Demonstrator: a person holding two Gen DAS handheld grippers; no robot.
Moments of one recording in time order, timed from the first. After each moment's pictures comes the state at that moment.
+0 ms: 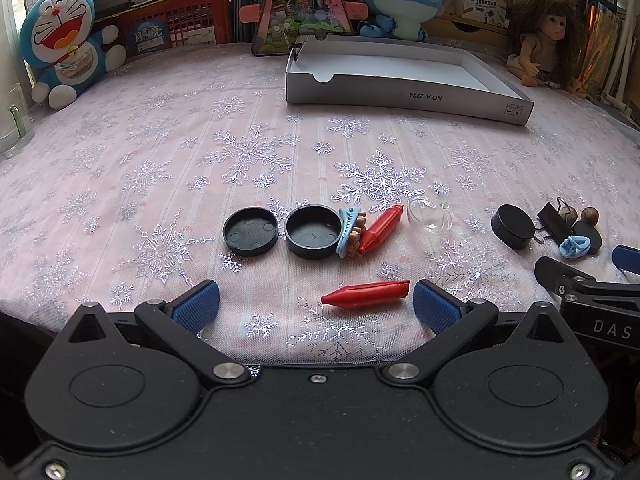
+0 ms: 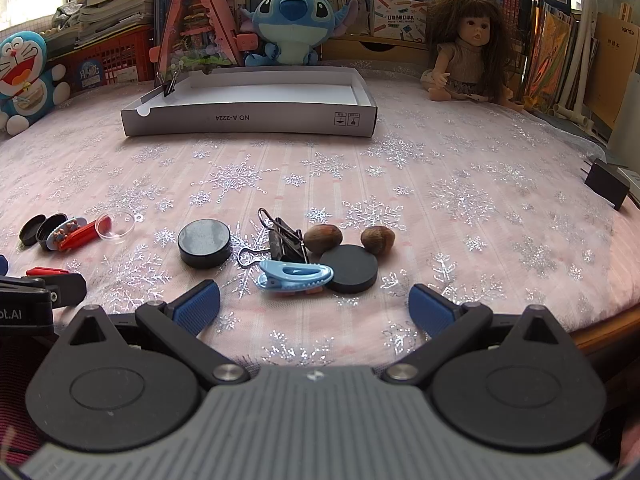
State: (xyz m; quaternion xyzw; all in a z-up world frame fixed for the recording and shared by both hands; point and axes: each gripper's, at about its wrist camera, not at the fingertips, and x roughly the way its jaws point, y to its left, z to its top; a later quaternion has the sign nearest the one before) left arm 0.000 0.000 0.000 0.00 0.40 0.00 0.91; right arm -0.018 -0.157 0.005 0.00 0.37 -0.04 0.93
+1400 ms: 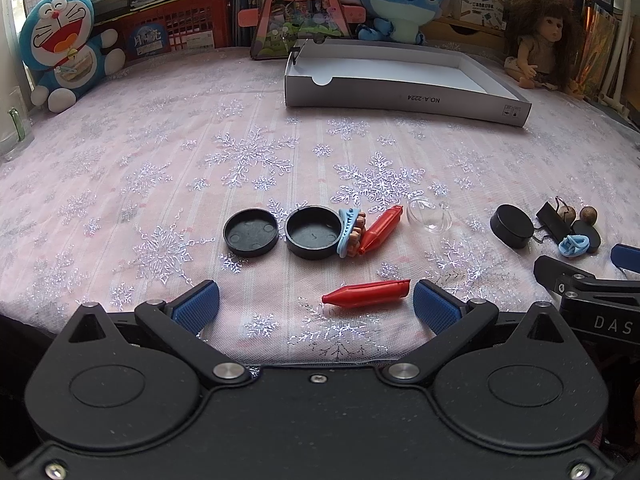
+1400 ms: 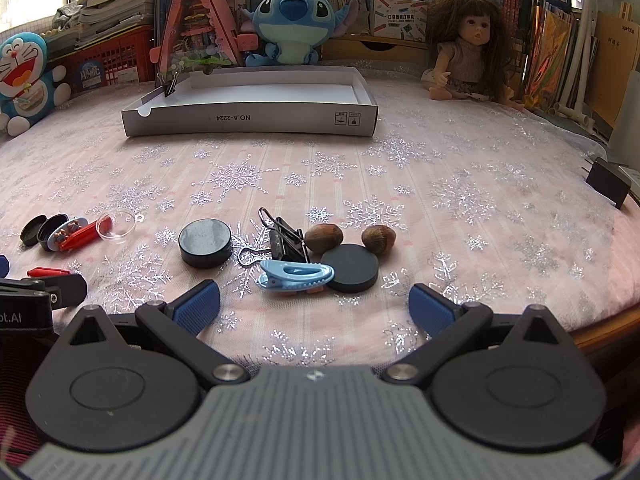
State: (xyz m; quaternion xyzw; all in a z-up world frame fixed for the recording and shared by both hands) left arm -0.003 0.003 -0.002 0.00 0.39 0.00 0.92; right arm -0.018 -0.157 0.005 0.00 0.37 -0.04 0.93
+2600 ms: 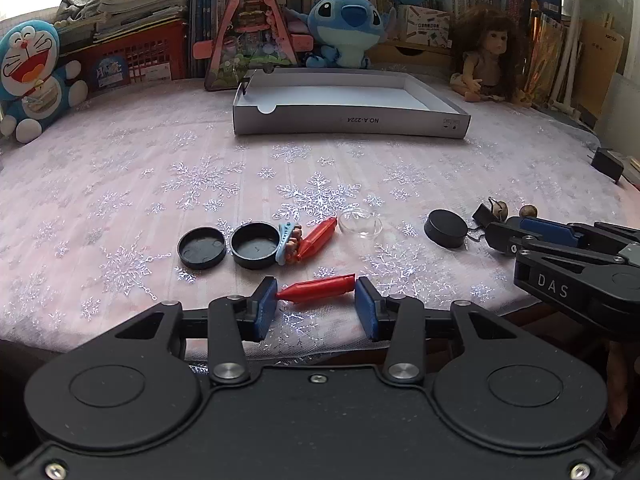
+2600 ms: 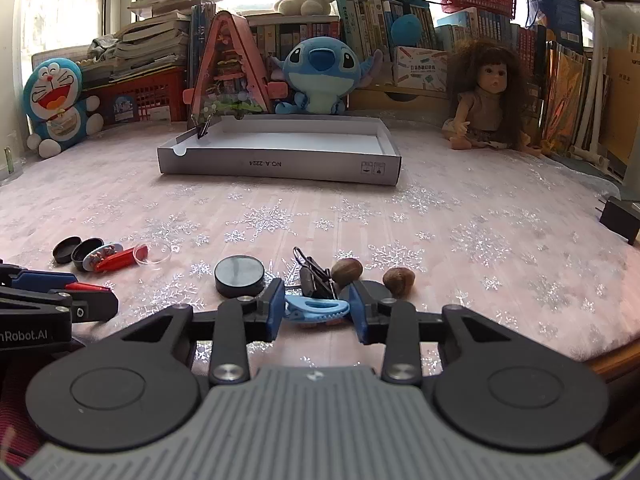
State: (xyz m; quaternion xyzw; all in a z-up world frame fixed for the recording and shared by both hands) left arm -0.029 -0.012 0.008 0.01 0.35 -0.07 0.93; right arm -0.032 -0.151 0.012 -0.01 0.30 0.00 0.96
